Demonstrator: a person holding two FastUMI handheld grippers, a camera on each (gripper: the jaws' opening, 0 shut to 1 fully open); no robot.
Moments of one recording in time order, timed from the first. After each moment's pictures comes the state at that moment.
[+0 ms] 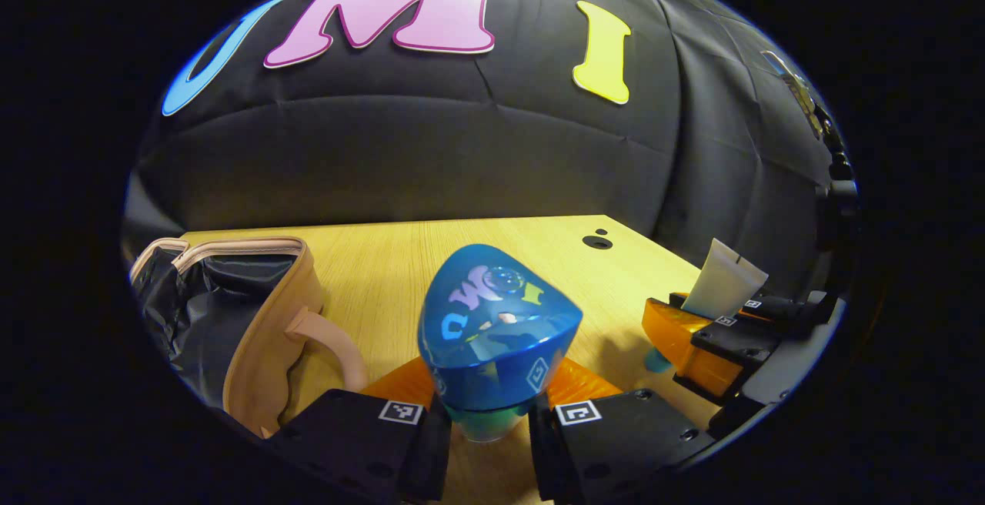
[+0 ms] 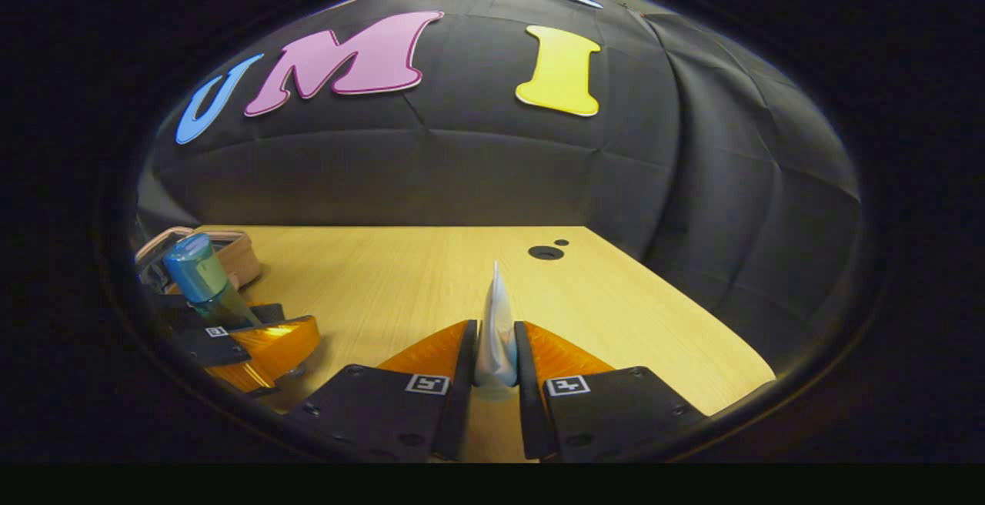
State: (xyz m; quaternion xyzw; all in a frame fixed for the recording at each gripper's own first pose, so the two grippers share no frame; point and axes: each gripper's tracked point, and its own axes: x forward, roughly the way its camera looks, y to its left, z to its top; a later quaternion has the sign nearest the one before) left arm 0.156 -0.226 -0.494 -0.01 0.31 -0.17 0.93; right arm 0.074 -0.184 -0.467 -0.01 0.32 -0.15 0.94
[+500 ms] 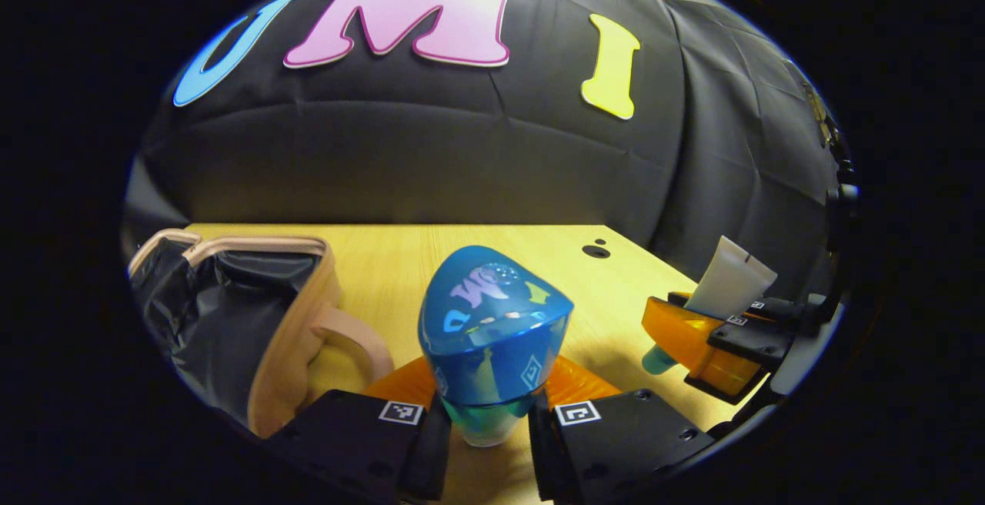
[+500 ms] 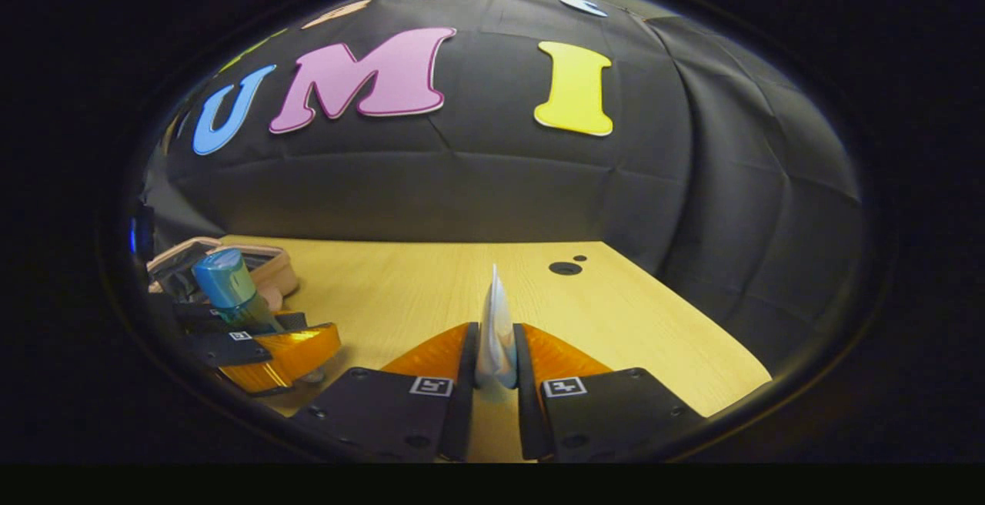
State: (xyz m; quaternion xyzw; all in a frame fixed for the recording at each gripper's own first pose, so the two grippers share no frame) left arm 0.151 -0.203 -0.459 -0.02 0.30 -0.17 0.94; right arm 0.077 -0.162 -0.421 0.00 0.28 -0.12 0.95
